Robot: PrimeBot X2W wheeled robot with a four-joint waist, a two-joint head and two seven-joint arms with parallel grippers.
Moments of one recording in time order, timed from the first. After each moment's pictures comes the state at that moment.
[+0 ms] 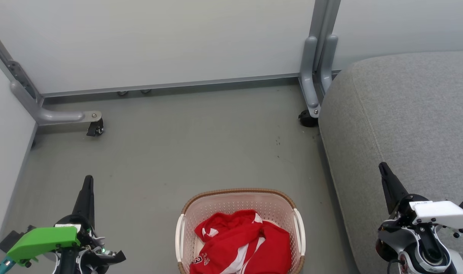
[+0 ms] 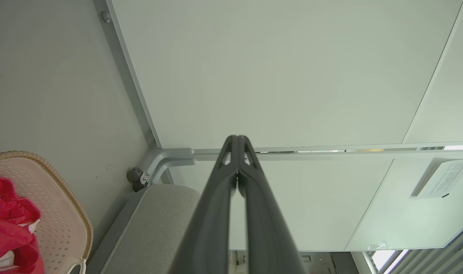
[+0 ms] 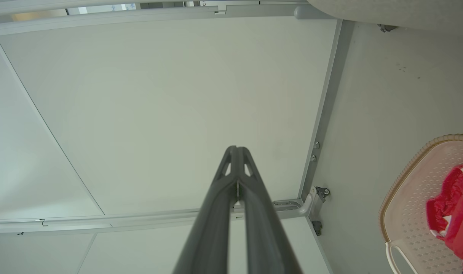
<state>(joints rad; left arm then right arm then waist) -0.10 0.05 0.11 0.25 -1.62 -0.13 0.11 -0.11 -0.05 -0.11 0.24 1.62 0.13 0.11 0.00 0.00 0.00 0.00</state>
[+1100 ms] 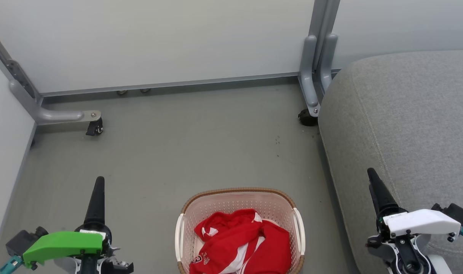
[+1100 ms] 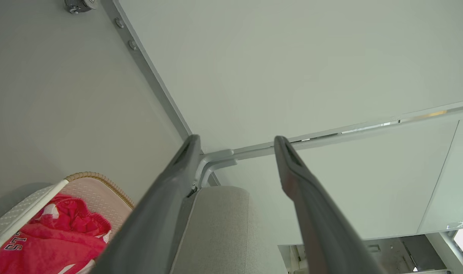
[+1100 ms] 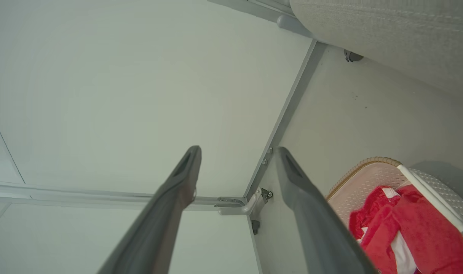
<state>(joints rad) -0.06 0.04 0.06 0.23 -1.34 -0.12 0.04 -0.06 -0.04 -0.05 0.25 1.32 0.13 0.04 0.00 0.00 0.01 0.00</state>
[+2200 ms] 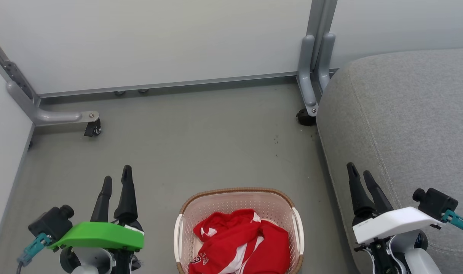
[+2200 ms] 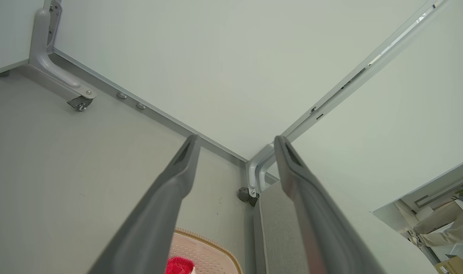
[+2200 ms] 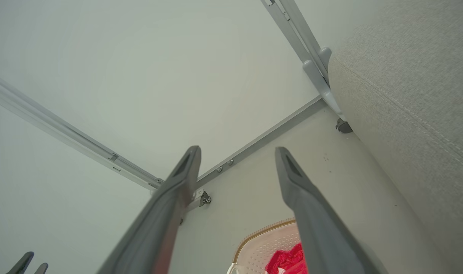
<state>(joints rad) -0.05 0.04 -0.07 0.13 -0.79 -0.05 -0.09 -0.04 -0.05 0.06 0.16 0.77 0.13 -0.08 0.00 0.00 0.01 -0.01</state>
